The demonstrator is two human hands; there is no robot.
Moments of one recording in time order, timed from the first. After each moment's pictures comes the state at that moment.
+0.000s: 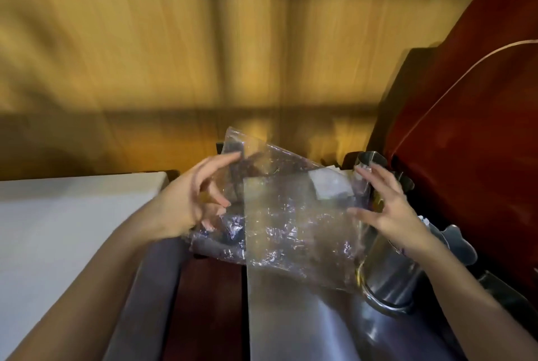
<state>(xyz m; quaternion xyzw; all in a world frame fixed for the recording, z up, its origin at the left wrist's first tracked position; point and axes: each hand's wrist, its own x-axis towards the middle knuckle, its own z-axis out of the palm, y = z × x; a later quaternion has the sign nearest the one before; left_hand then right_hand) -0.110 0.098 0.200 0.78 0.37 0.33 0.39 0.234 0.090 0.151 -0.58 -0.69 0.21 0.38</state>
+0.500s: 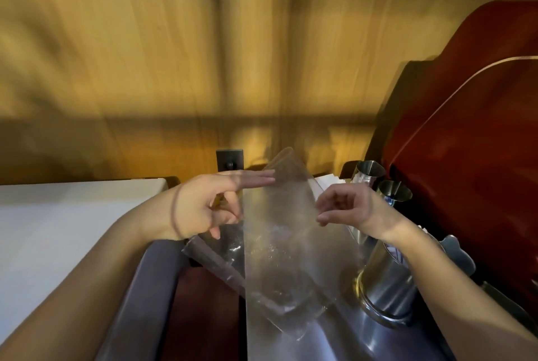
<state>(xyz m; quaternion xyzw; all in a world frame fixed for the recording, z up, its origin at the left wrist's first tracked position) -0.093 0.089 0.229 0.86 0.30 0.25 0.33 0.194 0.097 0.189 -0.42 -0.73 0.40 0.35</state>
